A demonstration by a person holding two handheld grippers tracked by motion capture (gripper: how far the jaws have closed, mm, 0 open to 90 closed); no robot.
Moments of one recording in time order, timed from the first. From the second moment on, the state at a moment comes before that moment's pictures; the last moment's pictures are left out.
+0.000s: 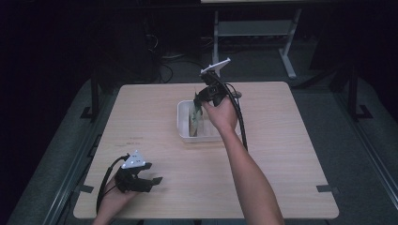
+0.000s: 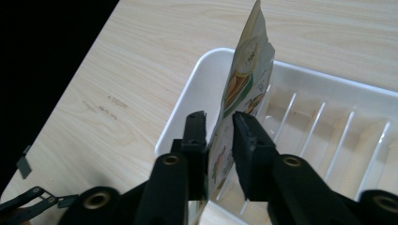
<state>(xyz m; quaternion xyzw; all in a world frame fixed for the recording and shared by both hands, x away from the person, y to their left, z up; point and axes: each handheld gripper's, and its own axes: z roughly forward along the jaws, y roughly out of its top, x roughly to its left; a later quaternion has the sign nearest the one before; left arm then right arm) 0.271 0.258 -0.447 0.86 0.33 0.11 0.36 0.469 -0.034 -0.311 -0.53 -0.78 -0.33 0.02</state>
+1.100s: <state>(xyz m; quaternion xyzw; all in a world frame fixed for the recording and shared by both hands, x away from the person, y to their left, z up) 0.270 0.258 -0.447 0.86 0.33 0.11 0.36 0.455 -0.053 -0.304 -0.51 -0.78 -0.36 0.05</state>
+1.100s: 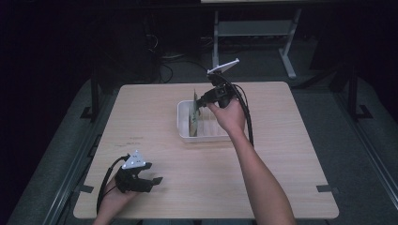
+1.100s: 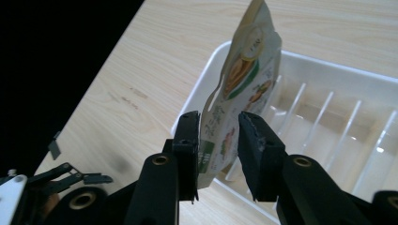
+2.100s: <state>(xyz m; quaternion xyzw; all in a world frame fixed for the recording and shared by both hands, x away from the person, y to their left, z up) 0.269 0.261 -0.447 0.86 0.33 0.12 0.36 0.432 -0.095 -0.299 -0.48 -0.78 -0.39 0.05</state>
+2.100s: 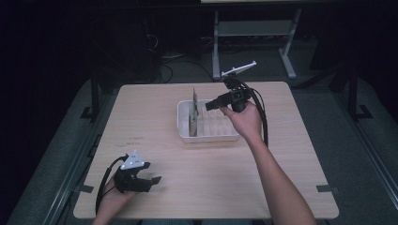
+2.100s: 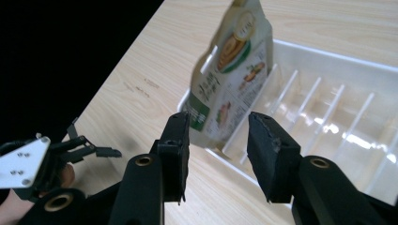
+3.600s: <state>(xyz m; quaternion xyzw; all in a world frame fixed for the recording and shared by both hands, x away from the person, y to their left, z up) 0.269 0.258 -0.449 0.86 0.33 0.12 0.36 0.375 -0.185 -0.353 -0.50 -0.77 -0.39 0.05</state>
